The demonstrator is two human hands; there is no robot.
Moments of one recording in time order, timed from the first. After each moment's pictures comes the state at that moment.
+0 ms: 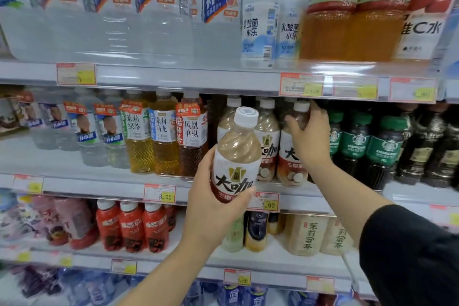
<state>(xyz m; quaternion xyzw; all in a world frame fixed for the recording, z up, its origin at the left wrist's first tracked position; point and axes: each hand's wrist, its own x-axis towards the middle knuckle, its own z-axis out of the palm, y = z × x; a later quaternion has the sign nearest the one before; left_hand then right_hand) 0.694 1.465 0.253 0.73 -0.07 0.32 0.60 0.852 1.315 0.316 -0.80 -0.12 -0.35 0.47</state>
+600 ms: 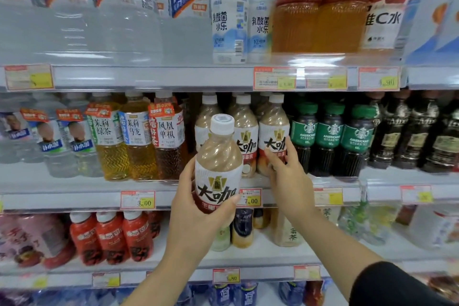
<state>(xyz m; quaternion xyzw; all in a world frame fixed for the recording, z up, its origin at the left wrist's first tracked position) 0.692 1.458 0.241 0.73 -0.07 0.30 0.61 0.814 1.297 0.222 -0.91 -0.15 -0.33 0.22</state>
